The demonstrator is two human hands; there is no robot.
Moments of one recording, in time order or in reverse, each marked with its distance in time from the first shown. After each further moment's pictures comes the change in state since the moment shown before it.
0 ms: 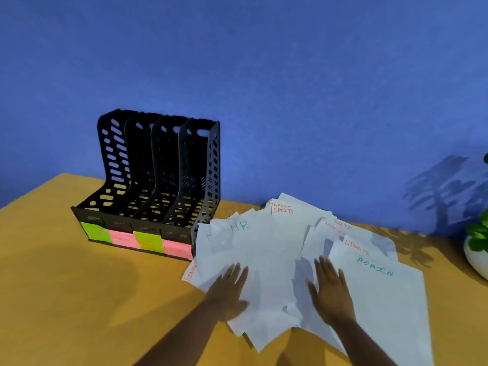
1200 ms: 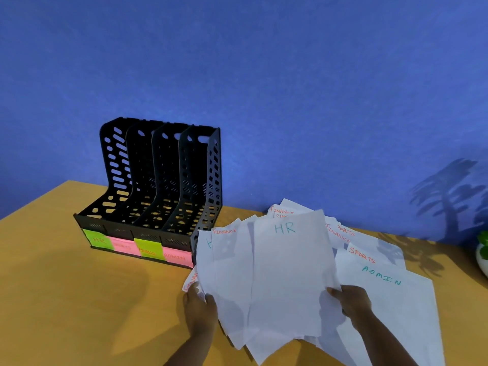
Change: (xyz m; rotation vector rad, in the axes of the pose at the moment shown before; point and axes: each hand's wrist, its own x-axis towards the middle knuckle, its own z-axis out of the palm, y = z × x) left_hand -0.019 0.004 0.007 -0.897 0.763 -0.814; right_hand 0.023 0.027 -0.017 0.586 -0.102 0.584
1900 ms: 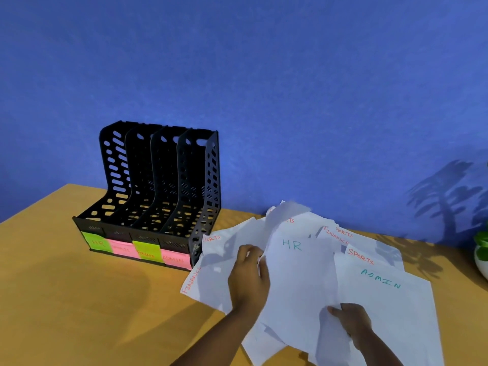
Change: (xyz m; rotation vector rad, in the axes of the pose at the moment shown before) left_hand -0.054 0.093 0.016 0.053 -0.028 0.701; right_hand 0.000 0.034 0.009 0.006 -0.066 0.073
